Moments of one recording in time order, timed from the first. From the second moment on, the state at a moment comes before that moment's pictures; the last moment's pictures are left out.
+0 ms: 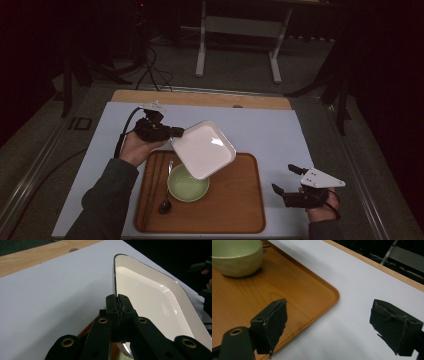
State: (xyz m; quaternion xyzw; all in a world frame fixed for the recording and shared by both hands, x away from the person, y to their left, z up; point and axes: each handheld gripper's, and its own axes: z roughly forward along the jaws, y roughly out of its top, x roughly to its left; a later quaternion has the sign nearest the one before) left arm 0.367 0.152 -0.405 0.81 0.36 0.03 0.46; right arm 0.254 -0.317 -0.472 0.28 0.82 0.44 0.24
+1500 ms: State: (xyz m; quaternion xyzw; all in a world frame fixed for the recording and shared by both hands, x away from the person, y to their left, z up) left arm 0.350 0.070 -0.430 0.87 0.26 -0.04 0.41; right arm 0.254 -0.319 -0.471 0.29 0.81 0.44 0.24
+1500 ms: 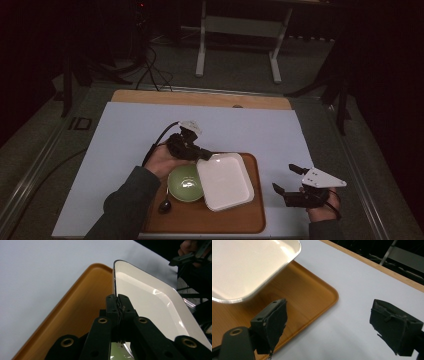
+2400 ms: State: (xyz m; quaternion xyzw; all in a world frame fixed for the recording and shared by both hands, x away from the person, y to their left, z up) left arm 0.365 0.013 -0.471 0.89 0.27 -0.07 0.37; right arm 0.254 -0.319 -0.472 0.29 0.81 0.44 0.24
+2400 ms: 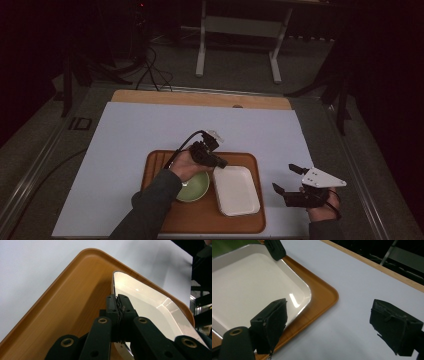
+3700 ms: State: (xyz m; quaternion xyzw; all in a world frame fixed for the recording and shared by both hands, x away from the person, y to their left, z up) left arm 0.378 0.010 -0.479 0.87 0.34 -0.05 0.36; right arm 0.254 -0.319 -0.471 0.28 0.82 0.44 0.24
